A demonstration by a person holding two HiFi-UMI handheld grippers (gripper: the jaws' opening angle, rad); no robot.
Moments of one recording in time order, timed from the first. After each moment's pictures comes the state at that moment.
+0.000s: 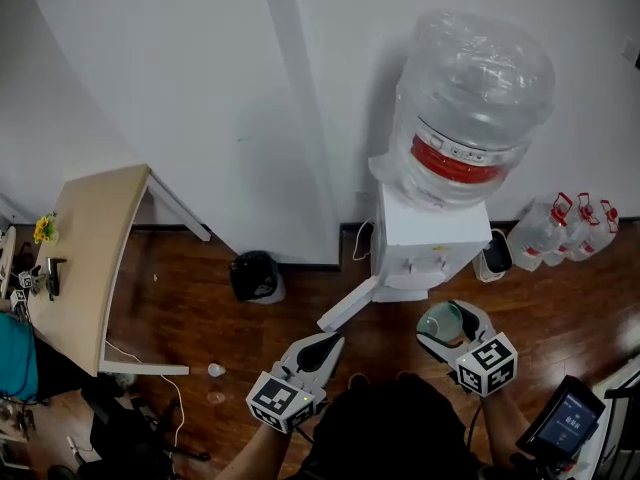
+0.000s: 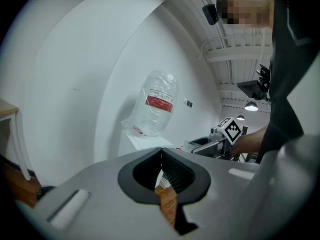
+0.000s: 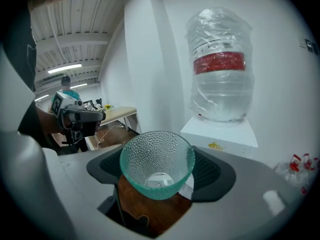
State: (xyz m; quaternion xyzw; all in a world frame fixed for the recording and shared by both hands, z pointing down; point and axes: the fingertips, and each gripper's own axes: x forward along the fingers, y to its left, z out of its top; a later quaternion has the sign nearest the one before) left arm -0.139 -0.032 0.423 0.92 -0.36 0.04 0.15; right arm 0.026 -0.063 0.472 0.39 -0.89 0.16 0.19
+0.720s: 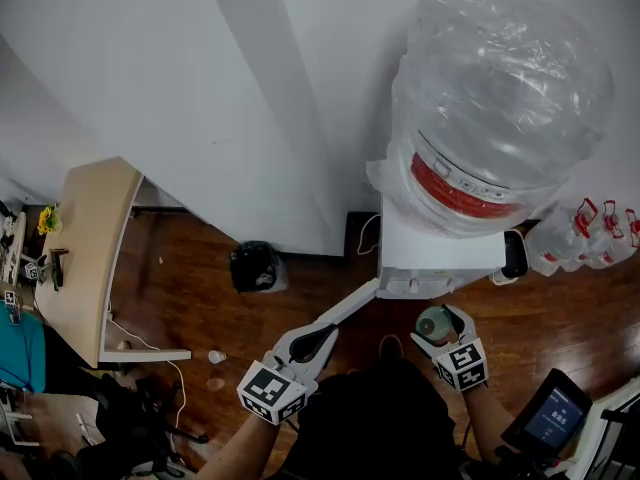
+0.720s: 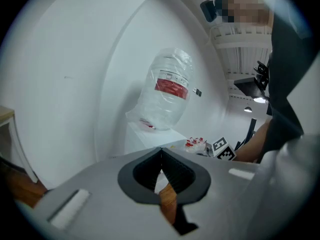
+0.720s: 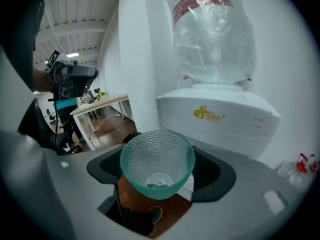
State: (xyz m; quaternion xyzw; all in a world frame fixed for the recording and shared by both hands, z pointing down) left arm -0.109 -0.132 0.465 0.90 -0.38 0.10 0.17; right arm 0.061 -0.156 0.630 0.38 -0.88 0.17 0.25
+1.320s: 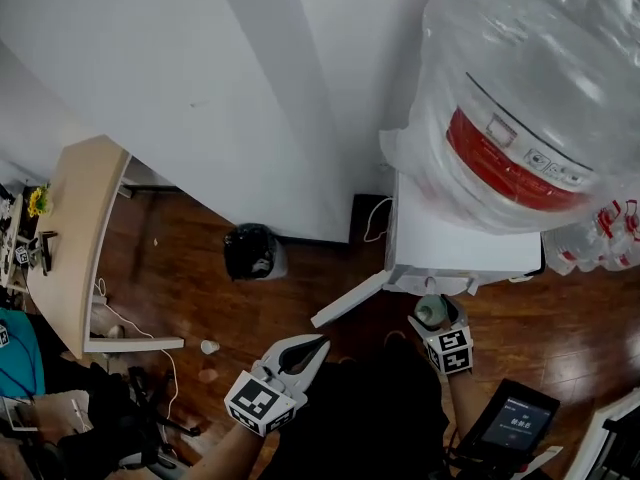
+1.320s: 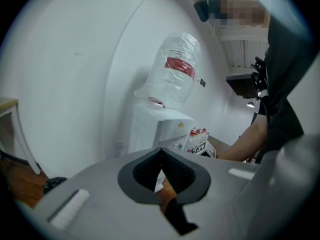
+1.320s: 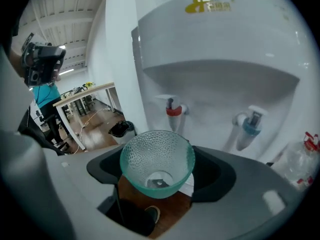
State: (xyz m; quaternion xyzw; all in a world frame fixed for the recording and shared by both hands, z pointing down) left arm -0.137 -0.130 0.566 0.89 -0.39 0.14 0.18; right arm 0.041 -0.206 0.802 0.41 -0.85 0.20 0.27
